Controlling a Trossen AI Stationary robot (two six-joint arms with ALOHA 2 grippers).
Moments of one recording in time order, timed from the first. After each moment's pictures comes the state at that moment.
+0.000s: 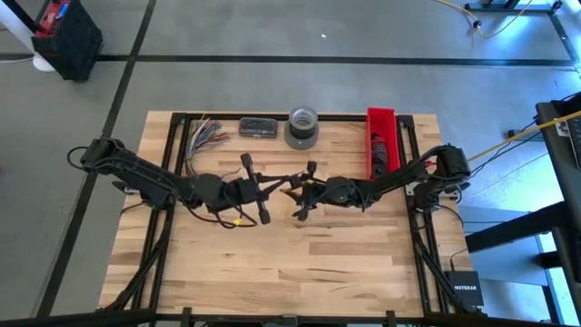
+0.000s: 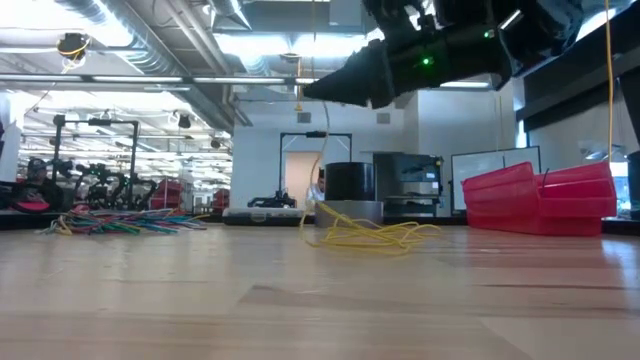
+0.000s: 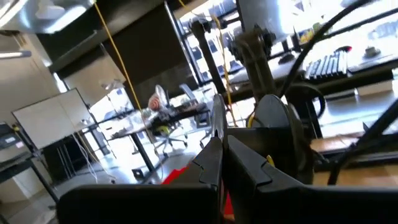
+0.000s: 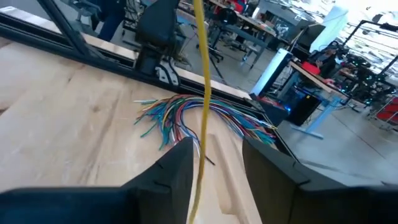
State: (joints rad) left arm -0.30 1.36 0.89 0.68 -0.64 0.48; right arm 0.11 1.73 0.77 0.85 0.34 -0.39
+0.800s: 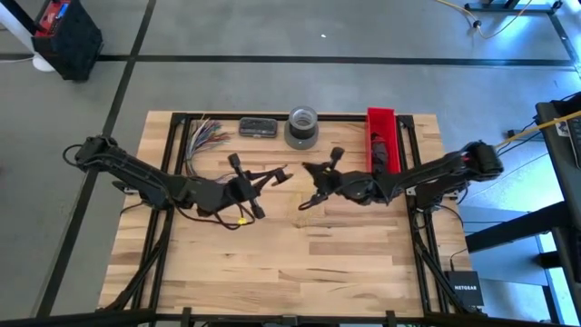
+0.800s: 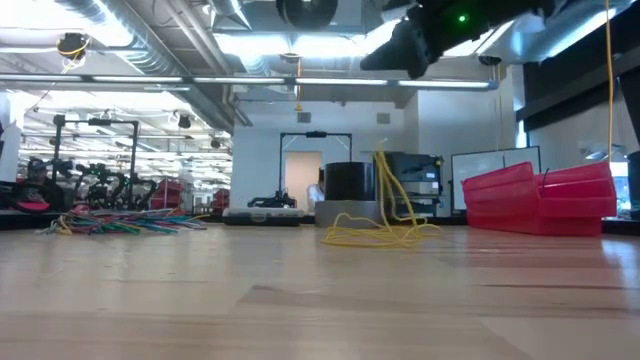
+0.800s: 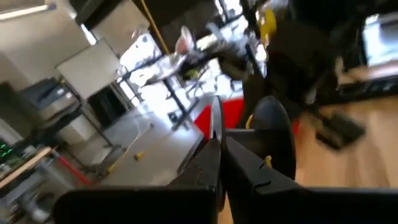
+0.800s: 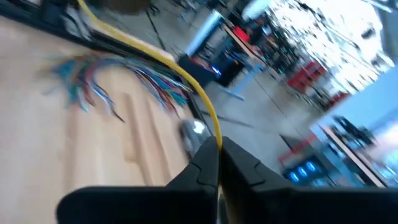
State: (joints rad) left arm -0.36 1.28 0.89 0.29 -0.93 0.37; right arm 0.15 1.41 0.77 0.41 0.74 -0.47
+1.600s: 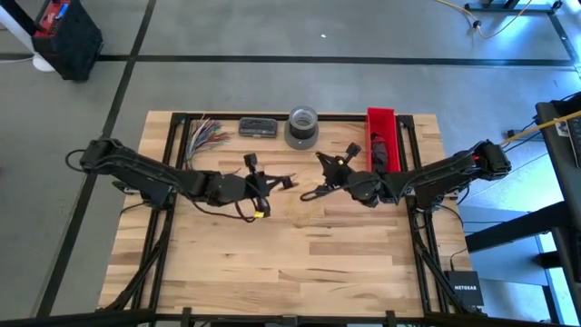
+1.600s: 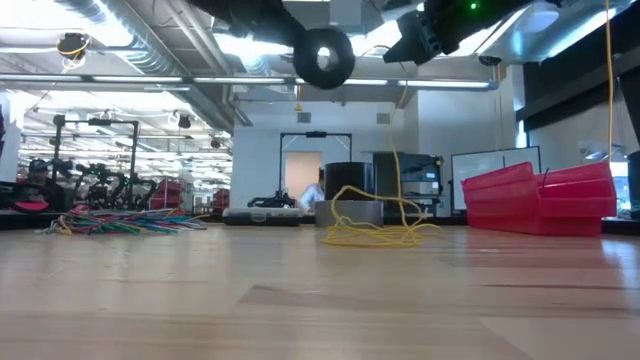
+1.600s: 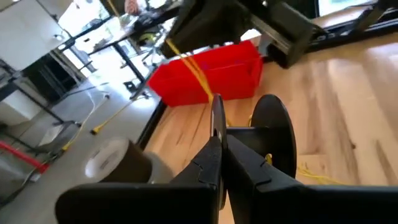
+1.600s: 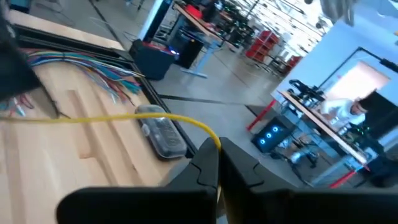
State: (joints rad) left arm -0.20 1.36 0.89 0.14 -0.63 0.24; right arm 0.19 1.34 0.77 0.35 0.97 -0.34
